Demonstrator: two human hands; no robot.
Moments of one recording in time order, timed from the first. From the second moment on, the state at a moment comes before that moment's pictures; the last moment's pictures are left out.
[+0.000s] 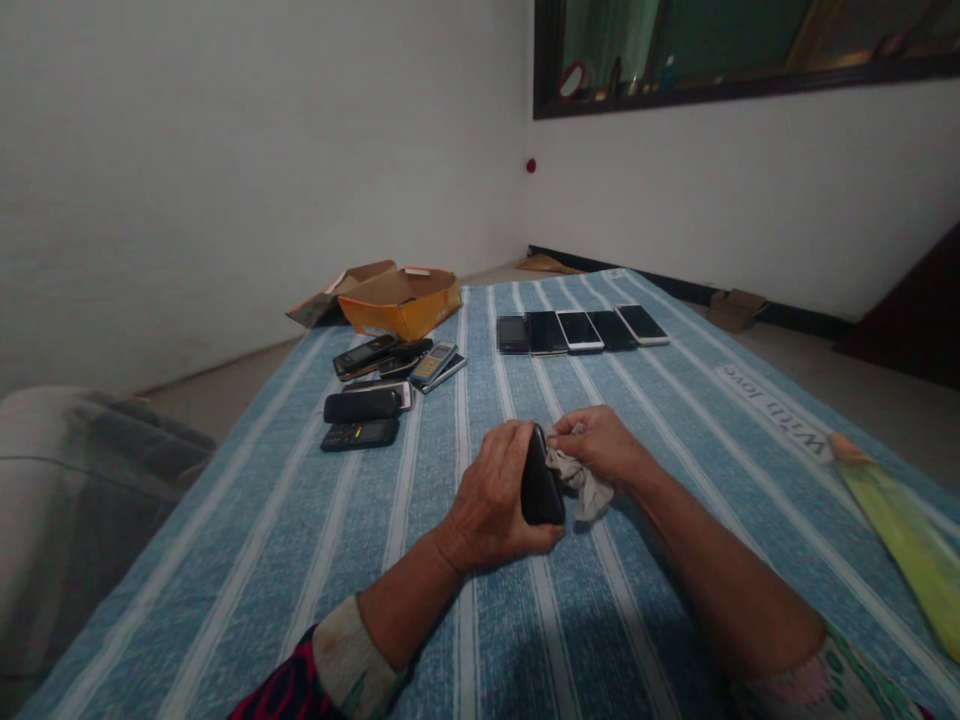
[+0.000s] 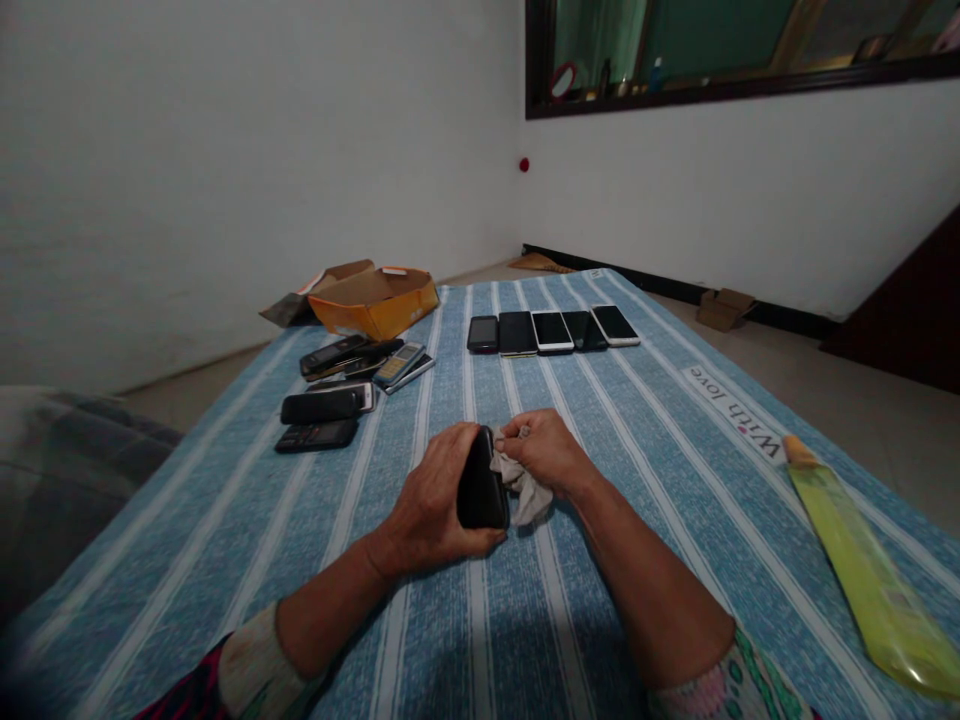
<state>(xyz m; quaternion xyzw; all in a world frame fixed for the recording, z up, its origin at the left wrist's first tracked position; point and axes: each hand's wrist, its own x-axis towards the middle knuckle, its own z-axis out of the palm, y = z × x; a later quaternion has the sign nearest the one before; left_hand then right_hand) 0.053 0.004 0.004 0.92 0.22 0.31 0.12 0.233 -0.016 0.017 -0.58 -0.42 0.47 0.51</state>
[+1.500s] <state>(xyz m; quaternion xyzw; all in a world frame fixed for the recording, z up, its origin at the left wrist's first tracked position) 0.055 0.002 0.006 0.92 0.22 0.31 0.11 0.232 -0.012 0.016 -0.60 -0.42 0.43 0.53</state>
